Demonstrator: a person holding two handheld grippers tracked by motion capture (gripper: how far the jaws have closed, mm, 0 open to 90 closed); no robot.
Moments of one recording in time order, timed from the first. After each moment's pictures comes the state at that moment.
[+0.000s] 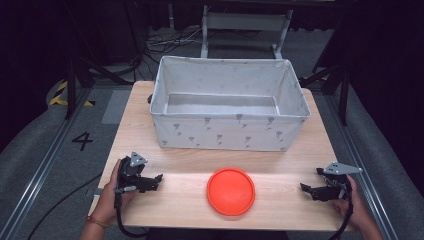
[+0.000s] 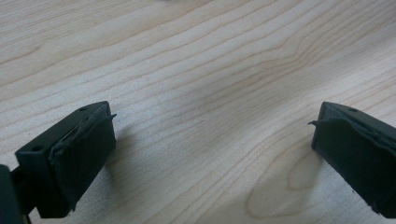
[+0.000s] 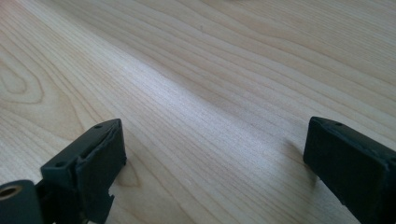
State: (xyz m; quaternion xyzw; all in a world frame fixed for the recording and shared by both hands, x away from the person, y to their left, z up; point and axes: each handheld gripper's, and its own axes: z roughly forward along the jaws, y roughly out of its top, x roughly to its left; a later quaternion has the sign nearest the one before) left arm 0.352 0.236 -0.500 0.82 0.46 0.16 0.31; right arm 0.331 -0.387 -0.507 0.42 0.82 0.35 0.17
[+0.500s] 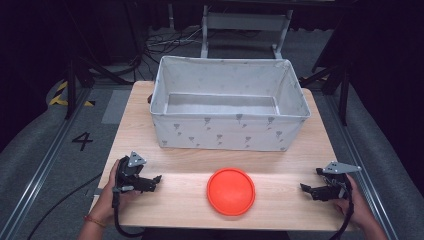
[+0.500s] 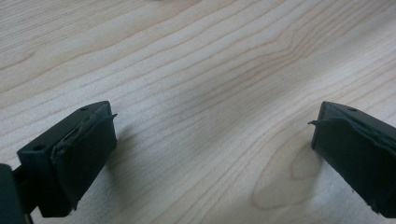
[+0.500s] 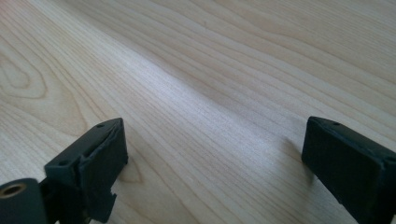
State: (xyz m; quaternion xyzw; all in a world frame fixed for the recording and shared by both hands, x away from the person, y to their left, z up) left arm 0.351 0.243 -0.500 0.83 0.44 0.15 0.31; right arm 0.333 -0.385 -0.503 0.42 0.83 0.33 0.16
